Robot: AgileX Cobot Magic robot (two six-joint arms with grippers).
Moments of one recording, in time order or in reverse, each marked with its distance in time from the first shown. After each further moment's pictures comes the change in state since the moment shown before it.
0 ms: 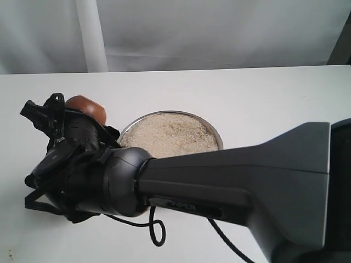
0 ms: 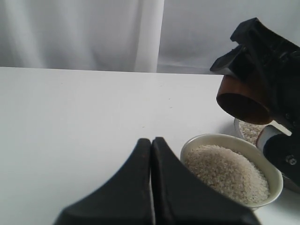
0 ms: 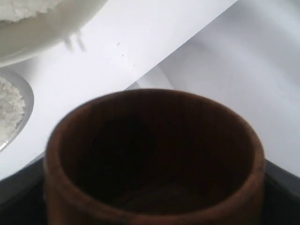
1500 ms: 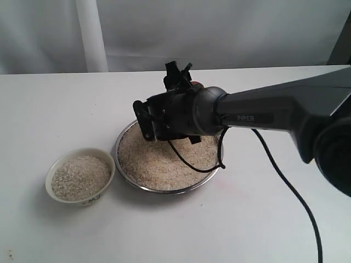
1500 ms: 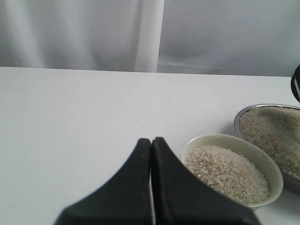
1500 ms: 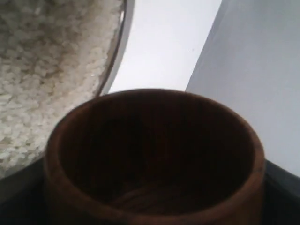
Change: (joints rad) left arm 0.000 0.000 0.000 0.000 0.000 0.000; right arm -0.368 -0.001 0.102 0.174 0.062 0.414
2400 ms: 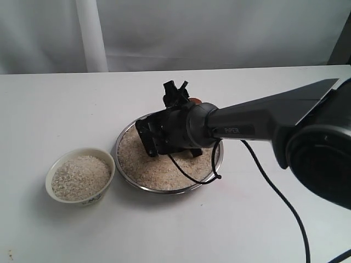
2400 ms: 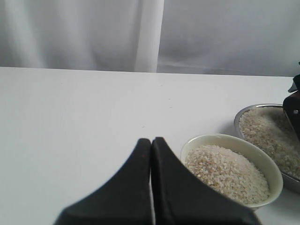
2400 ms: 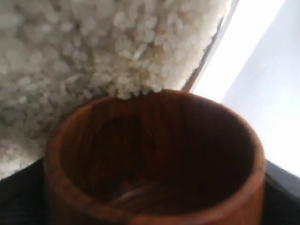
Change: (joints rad) left arm 0.000 0.000 0.000 0.000 0.000 0.000; right arm 0.002 0.083 0.000 -0.006 -0.028 -0.029
